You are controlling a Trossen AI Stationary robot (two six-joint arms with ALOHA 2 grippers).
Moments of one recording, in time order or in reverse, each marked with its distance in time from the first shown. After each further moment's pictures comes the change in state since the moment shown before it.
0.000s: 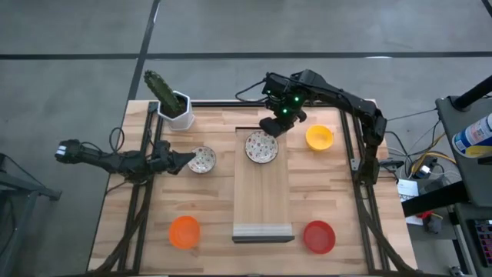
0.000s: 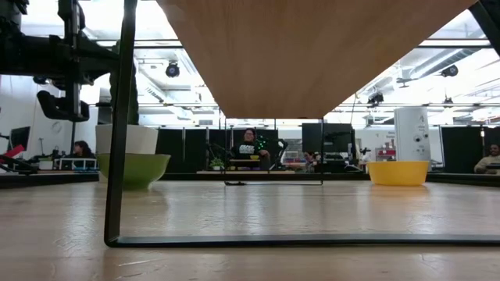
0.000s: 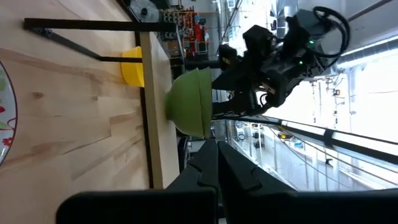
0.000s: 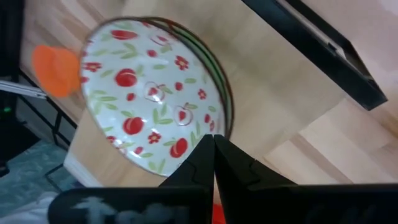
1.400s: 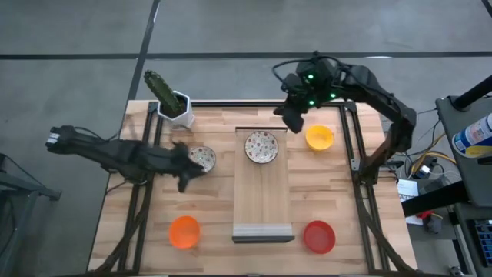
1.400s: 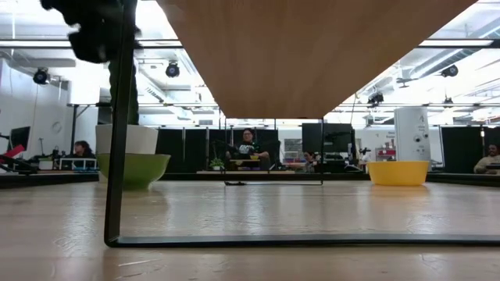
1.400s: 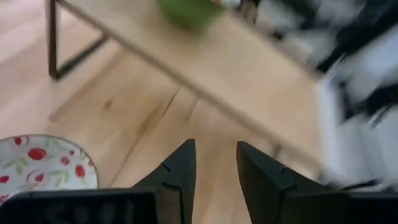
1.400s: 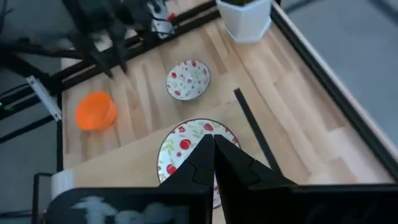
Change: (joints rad) left arm 0.000 0.553 0.689 -0.742 0.301 0.775; right arm 0.088 -0.268 0.071 0.267 0.218 -0.375
